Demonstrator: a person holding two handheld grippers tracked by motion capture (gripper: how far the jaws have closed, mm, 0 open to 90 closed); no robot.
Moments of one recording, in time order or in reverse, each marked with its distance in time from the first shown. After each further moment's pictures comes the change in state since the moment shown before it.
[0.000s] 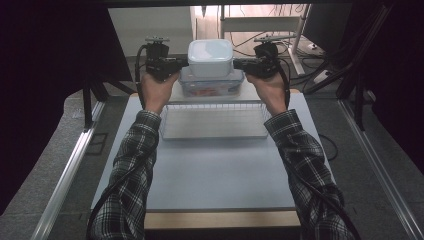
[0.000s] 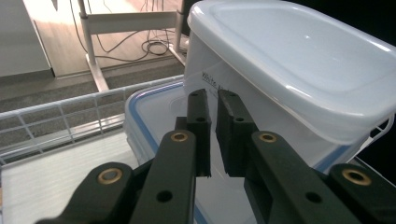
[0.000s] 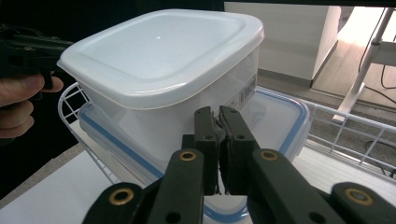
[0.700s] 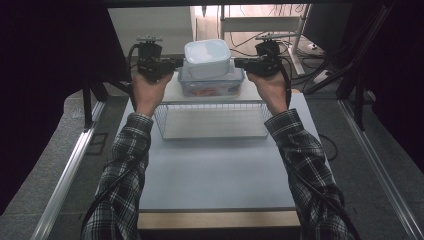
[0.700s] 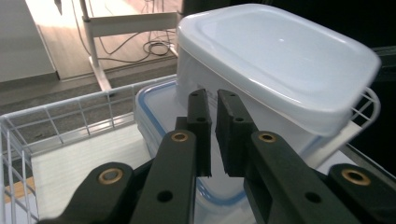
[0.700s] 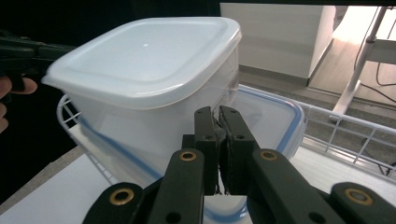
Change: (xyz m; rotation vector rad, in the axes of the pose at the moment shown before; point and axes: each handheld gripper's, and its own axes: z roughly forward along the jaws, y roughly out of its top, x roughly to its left) left arm -0.002 0.003 -0.017 0.001 0.010 0.010; right arm 0.001 0.004 -0.001 -0.001 -0.018 0.015
